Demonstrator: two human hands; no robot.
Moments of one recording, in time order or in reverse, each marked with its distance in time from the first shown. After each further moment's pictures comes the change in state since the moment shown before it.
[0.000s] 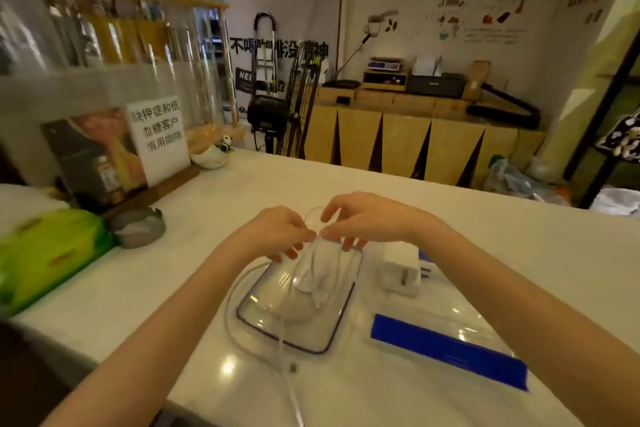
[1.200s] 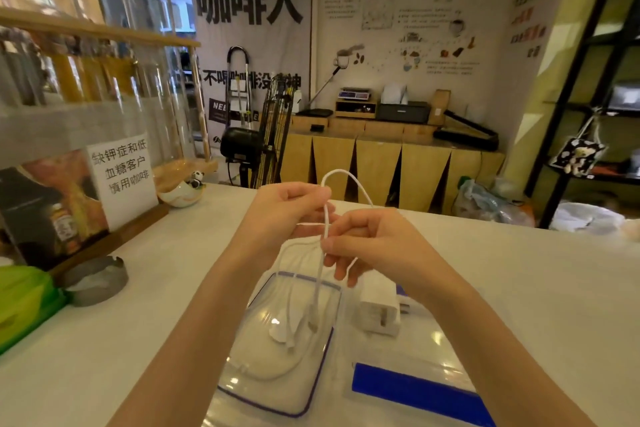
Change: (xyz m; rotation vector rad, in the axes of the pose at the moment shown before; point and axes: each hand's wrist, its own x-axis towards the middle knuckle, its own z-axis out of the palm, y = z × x) left_hand -0.022 0.071 -0.022 -0.780 0.089 0.384; right_hand -0.061 -0.018 -0.012 0.582 0.358 -0.157
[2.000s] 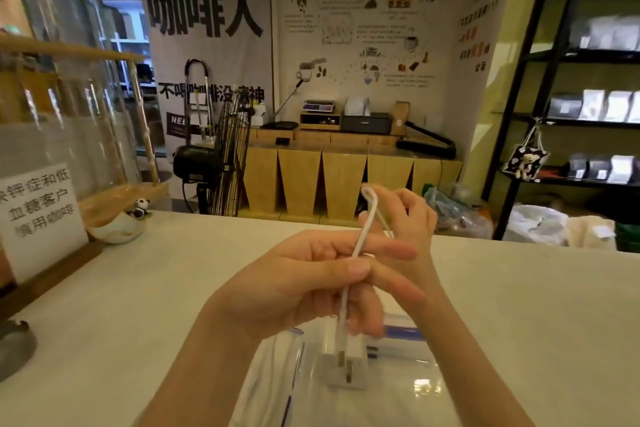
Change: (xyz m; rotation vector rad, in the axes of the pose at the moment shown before) left_hand 0.015 0.013 0.047 -0.455 -1.050 0.061; right_hand 0.036 0.053 -0.064 -0.616 0.761 -0.267
